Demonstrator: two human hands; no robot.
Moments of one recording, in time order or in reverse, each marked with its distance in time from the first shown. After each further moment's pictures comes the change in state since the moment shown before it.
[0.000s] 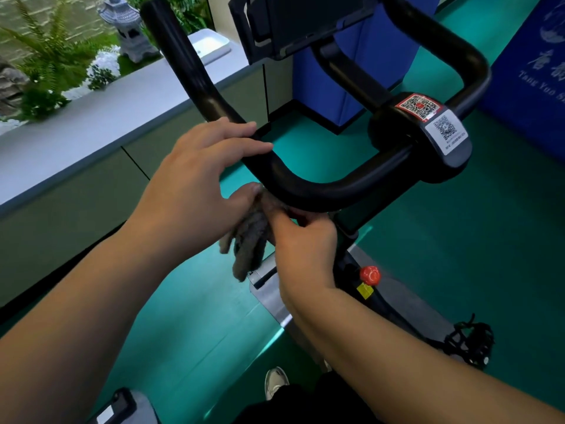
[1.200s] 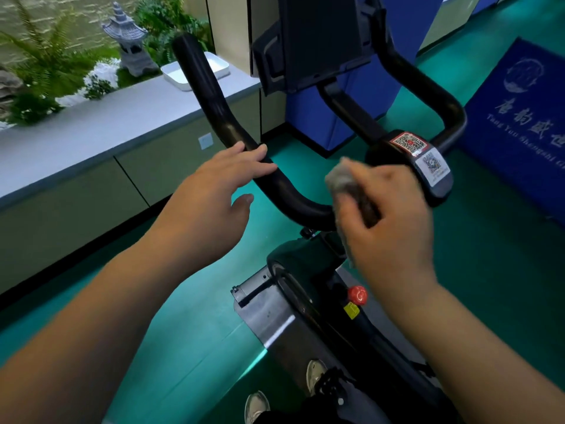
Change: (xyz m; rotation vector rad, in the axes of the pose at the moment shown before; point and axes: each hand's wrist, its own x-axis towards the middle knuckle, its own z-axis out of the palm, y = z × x) left_hand -0.003 -0.001 -0.003 -0.076 -0.037 -0.046; right_hand 0.014 -0.066 -0.065 -0.899 0.032 -1.045
